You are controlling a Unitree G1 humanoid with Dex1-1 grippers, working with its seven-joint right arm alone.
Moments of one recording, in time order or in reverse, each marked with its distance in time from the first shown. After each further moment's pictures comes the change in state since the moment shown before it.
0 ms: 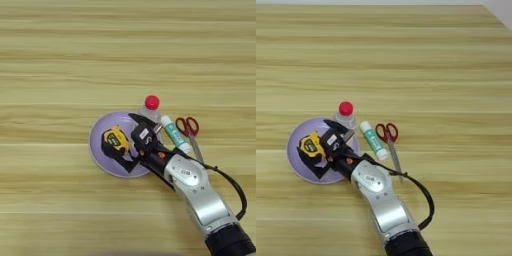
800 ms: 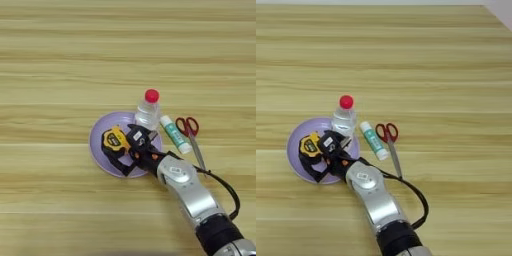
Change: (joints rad) arm -0.087 0.043 0.001 0.208 -0.022 0.048 -0.039
